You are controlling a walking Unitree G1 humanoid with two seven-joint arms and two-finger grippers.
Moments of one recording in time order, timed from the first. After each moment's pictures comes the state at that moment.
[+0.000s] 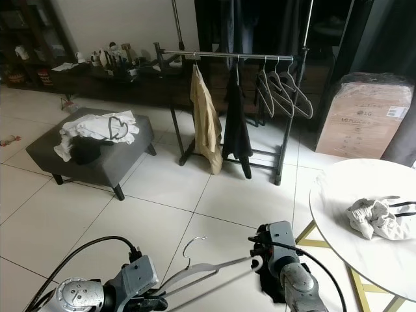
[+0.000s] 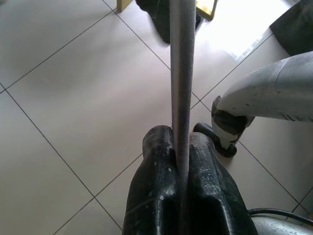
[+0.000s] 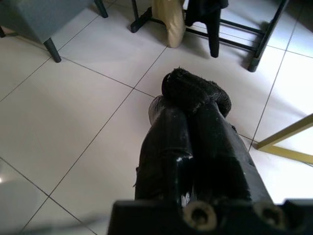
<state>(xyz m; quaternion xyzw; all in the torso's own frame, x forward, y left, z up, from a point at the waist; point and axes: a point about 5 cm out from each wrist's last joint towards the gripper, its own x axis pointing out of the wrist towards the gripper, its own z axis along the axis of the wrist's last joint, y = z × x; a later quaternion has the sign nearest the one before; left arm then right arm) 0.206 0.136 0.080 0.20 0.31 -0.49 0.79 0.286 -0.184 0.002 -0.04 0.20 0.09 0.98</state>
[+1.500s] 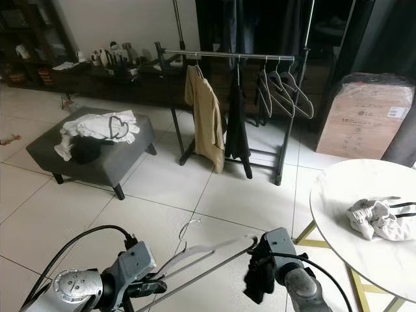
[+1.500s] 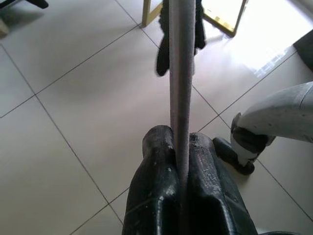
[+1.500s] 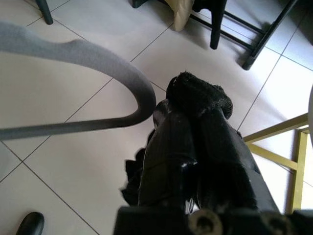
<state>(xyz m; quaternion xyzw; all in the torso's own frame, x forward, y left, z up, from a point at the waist) 0.218 0.138 0.093 0.20 0.28 -0.45 0.82 0.277 -0.195 -0.007 -0.12 0.23 0.10 0.96</state>
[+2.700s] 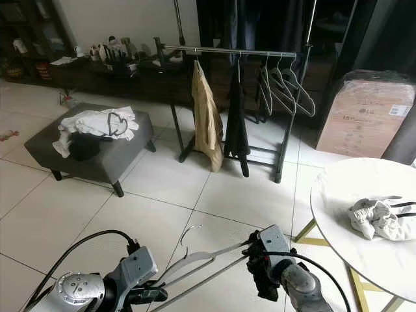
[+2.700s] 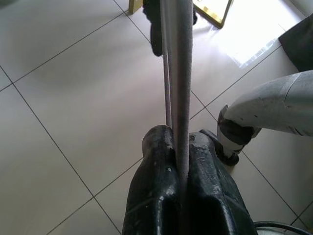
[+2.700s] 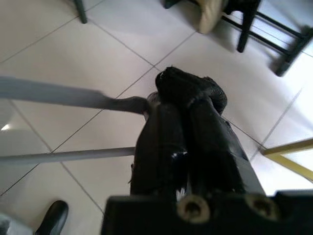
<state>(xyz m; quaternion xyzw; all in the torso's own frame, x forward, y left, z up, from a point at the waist) 0.215 0.136 0.085 0.19 0.31 -0.46 0.81 0.280 -0.183 0.000 -0.10 0.21 0.20 0.95</state>
